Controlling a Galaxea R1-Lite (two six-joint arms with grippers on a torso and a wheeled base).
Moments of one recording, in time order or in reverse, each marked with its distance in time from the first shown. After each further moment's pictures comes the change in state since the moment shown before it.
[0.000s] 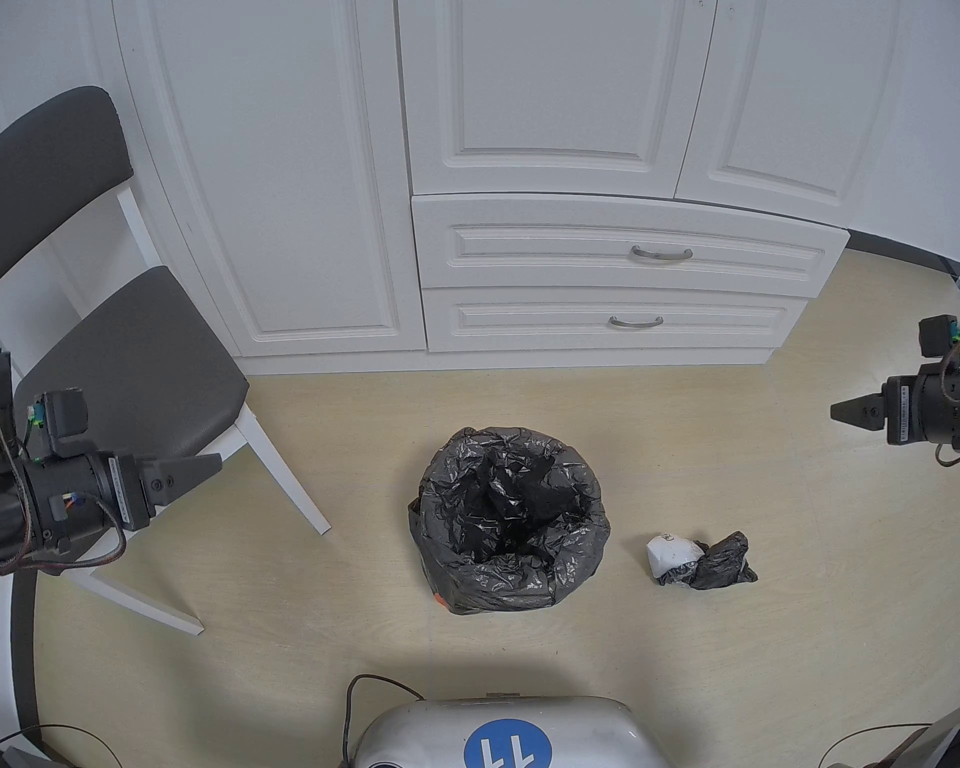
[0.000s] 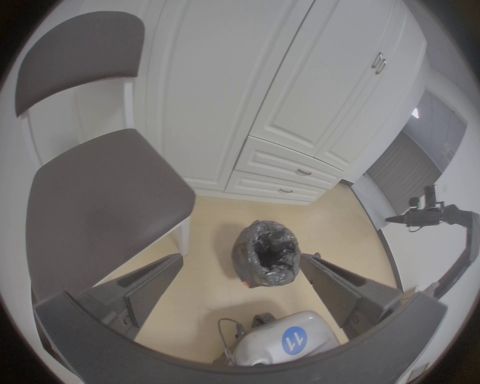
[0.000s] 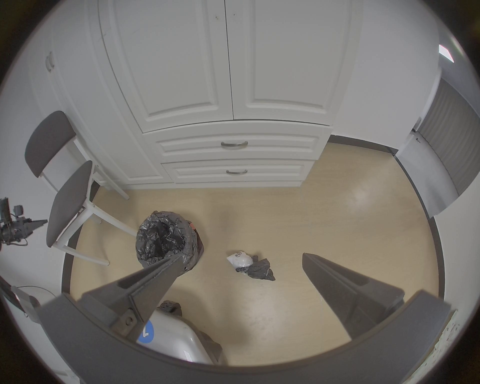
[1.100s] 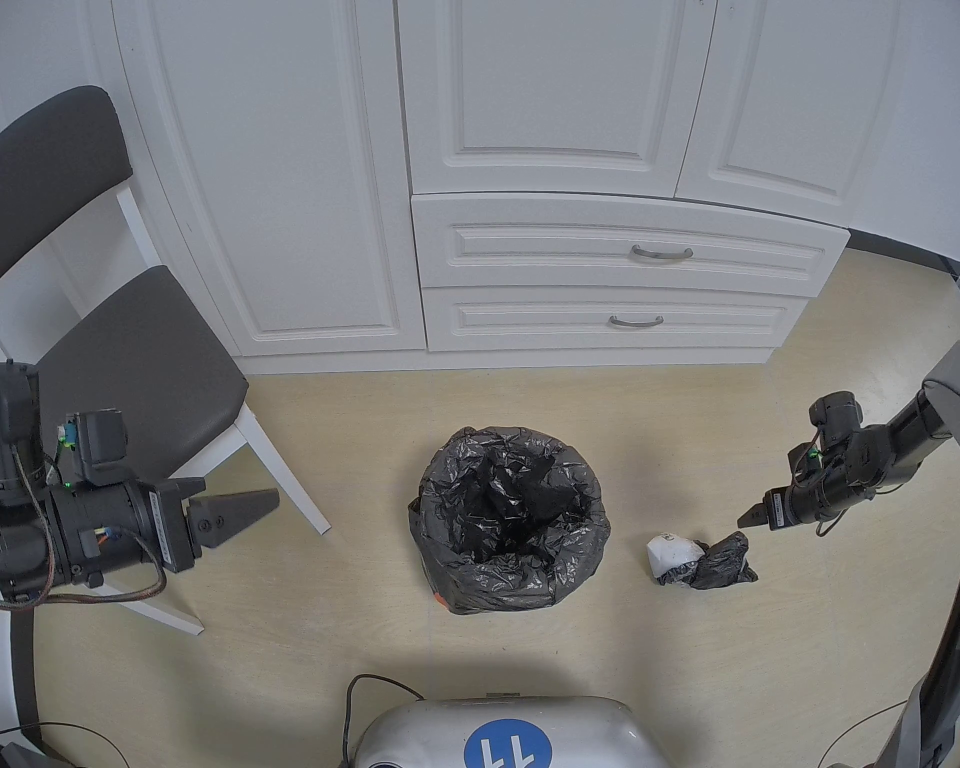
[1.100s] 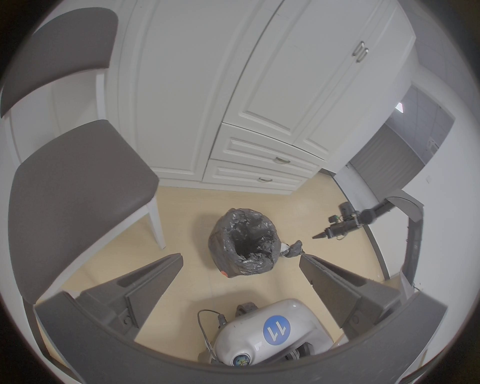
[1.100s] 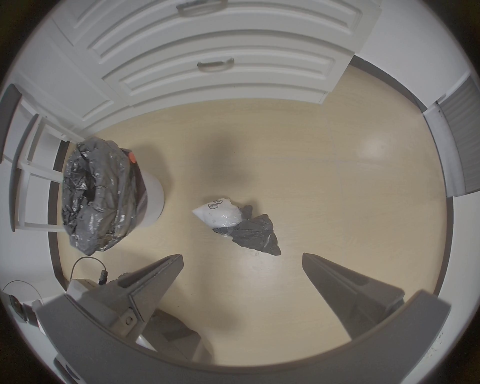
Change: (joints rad) left arm -0.224 -0.001 0.031 -0.020 0.084 -0.053; right arm -0.166 0.821 -0.039 -0.361 0.108 -0.126
